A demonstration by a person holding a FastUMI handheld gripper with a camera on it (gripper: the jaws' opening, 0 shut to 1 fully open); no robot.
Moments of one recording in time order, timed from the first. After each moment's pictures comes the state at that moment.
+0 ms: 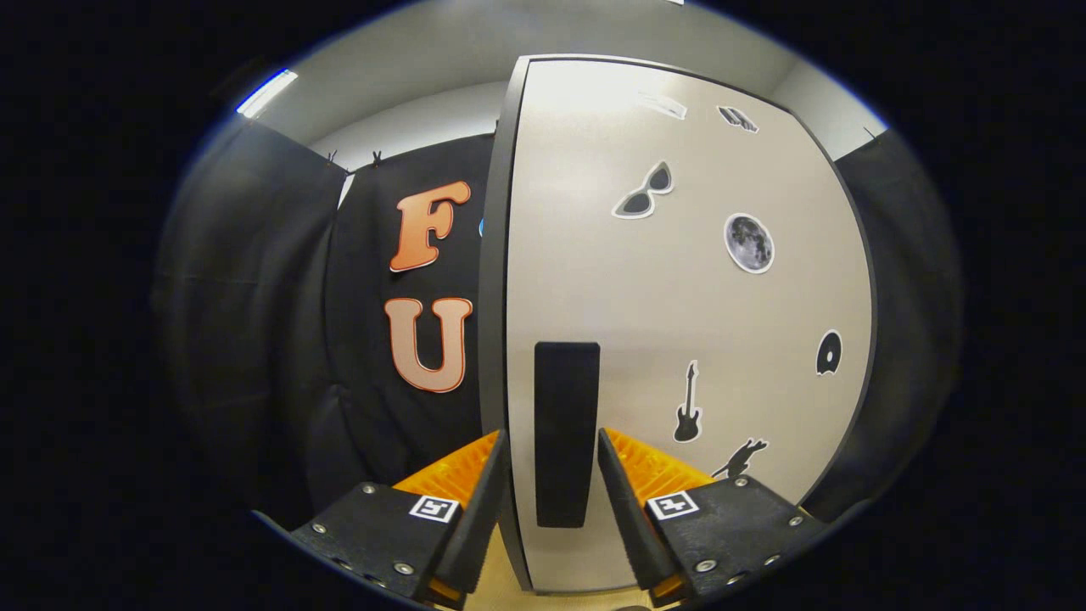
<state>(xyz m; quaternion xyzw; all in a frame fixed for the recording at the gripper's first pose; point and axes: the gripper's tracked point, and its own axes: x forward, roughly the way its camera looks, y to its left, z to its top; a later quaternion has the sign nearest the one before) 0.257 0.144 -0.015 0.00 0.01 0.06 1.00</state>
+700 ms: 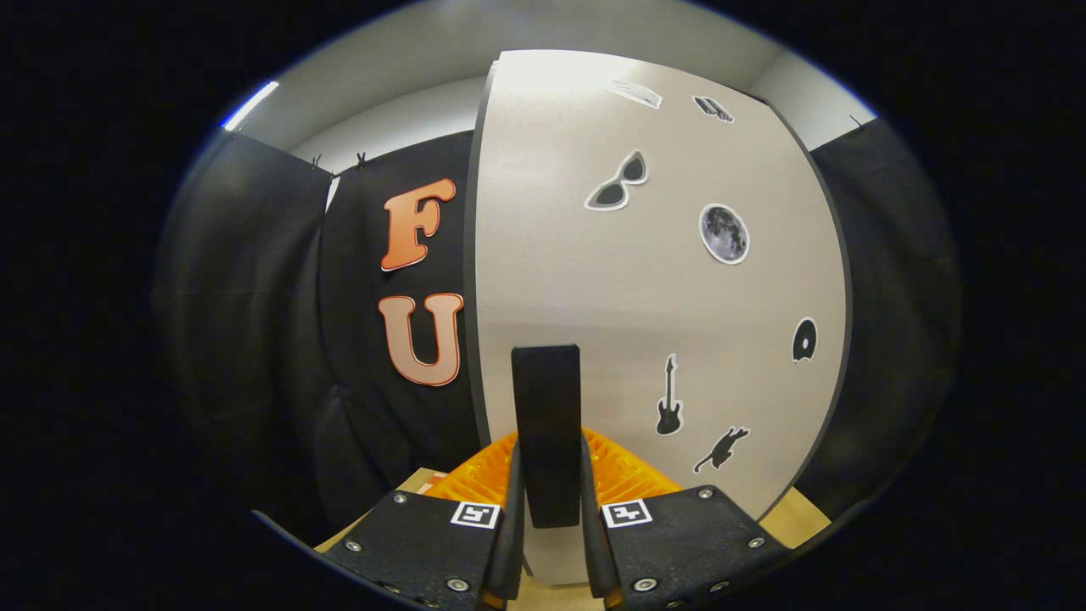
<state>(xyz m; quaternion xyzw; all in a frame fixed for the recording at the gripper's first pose) 0.231 0.132 -0.013 0.03 0.04 0.06 1.00</state>
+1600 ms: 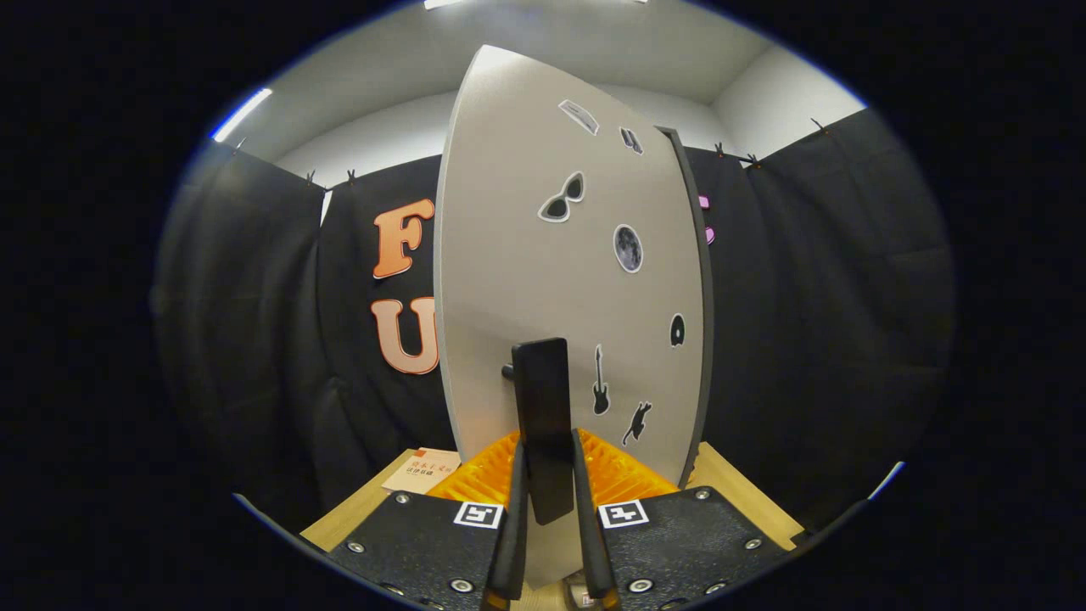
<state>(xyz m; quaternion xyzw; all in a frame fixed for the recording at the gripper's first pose) 0.115 0.043 -0.007 0.03 0.04 0.03 1.00</state>
